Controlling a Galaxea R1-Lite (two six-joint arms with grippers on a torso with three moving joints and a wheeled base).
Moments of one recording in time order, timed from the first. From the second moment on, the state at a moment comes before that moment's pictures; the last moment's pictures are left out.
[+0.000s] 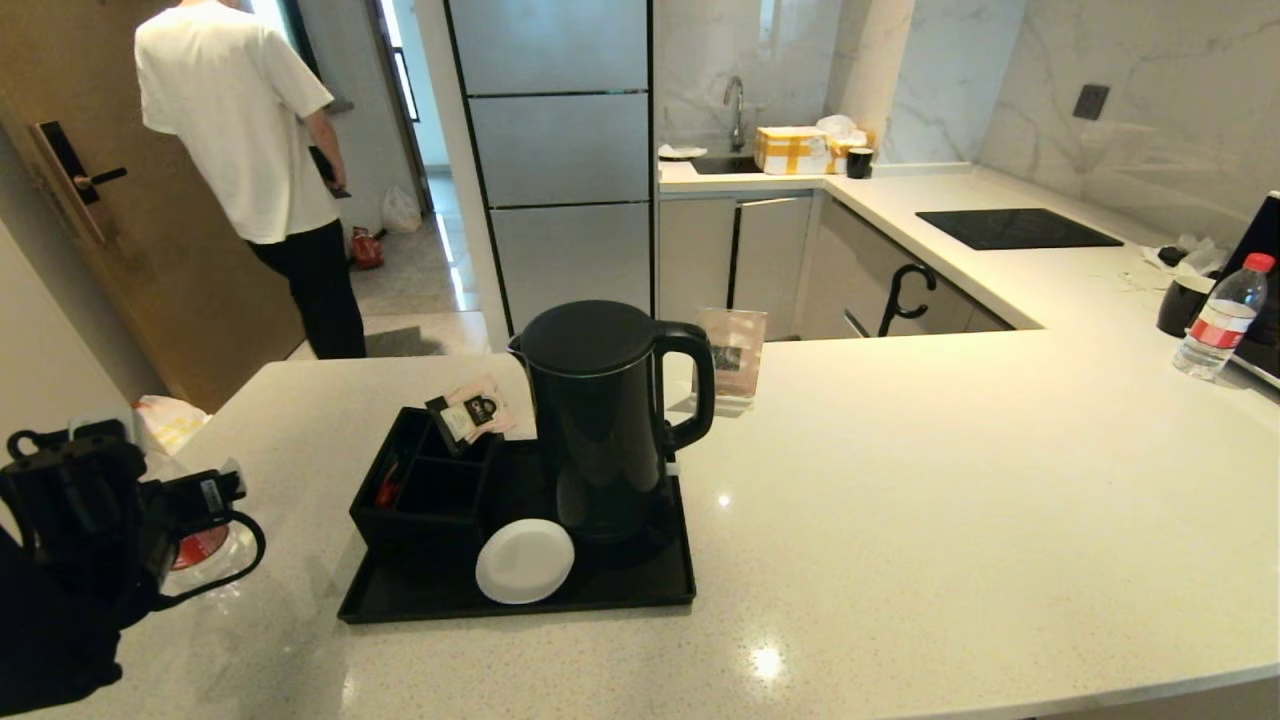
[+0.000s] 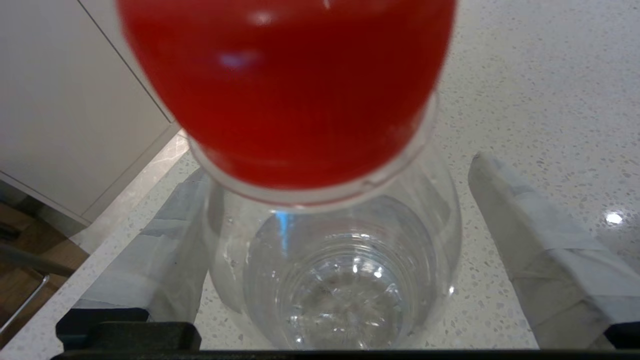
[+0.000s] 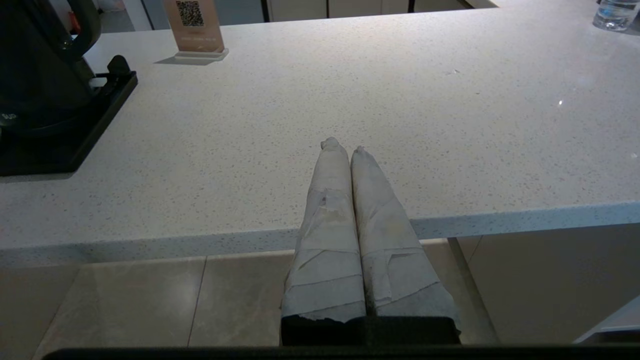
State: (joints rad) left arm 0.29 1.99 -0.44 -1.30 0.30 0.02; right arm 0.00 0.00 0.00 0.00 0.00 -0.01
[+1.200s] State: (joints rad) left arm 0.27 1.57 -0.48 -0.90 0.28 -0.01; right arm 0.00 0.00 0.00 0.00 0.00 -0.01
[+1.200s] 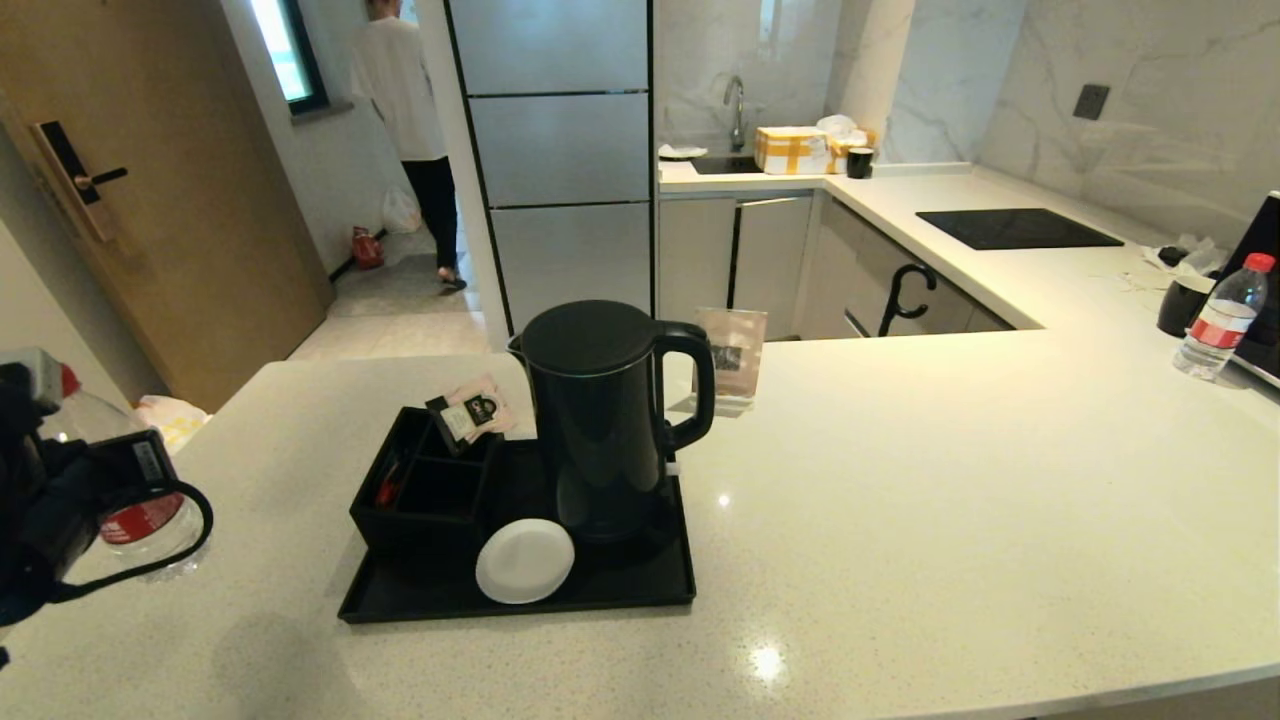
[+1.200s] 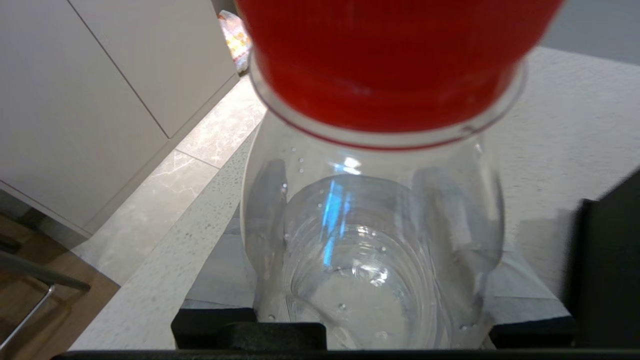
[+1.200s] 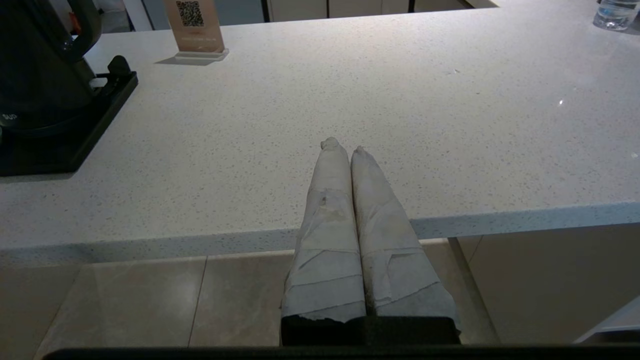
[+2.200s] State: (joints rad) left arm -0.44 1.06 -0.66 -0.07 0.06 -0.21; right arm 0.00 0.00 0.00 0.00 0.00 -0.01
